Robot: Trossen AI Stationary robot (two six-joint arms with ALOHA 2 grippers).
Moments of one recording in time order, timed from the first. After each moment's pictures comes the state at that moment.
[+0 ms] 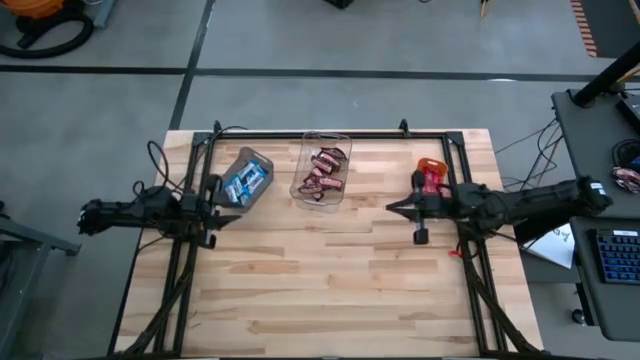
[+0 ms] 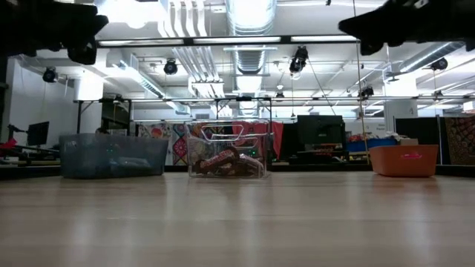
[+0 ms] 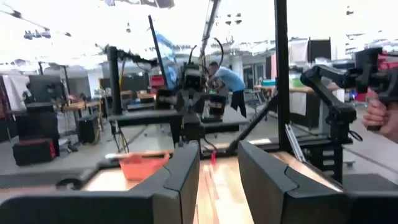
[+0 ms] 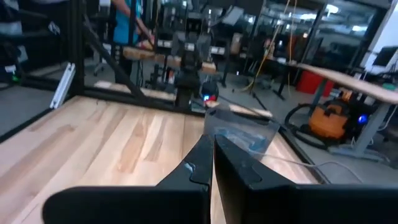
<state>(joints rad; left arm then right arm) -0.05 0.00 0.12 0.10 0.02 0.08 0.05 0.70 0.31 0.38 0.05 -0.20</state>
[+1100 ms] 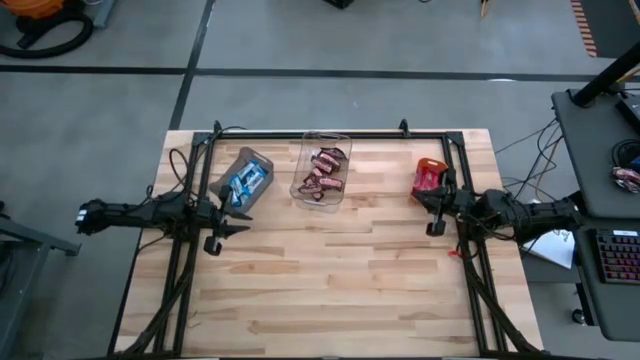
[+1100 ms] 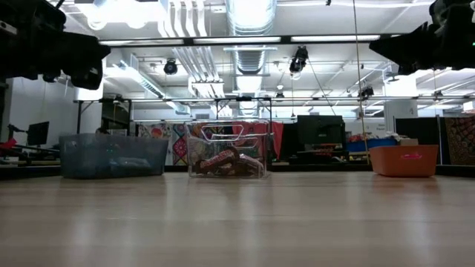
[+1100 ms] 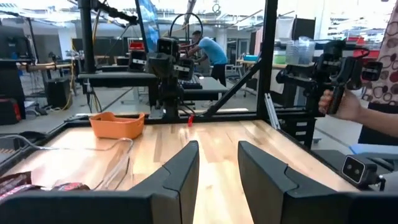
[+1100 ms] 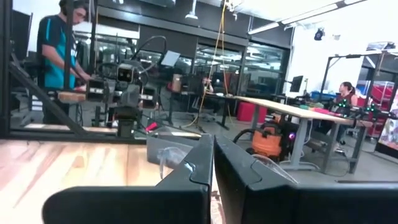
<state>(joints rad) -0.05 0.03 0.01 0.10 0.09 -0.02 0.05 0.03 0.01 0.24 0.29 -0.23</state>
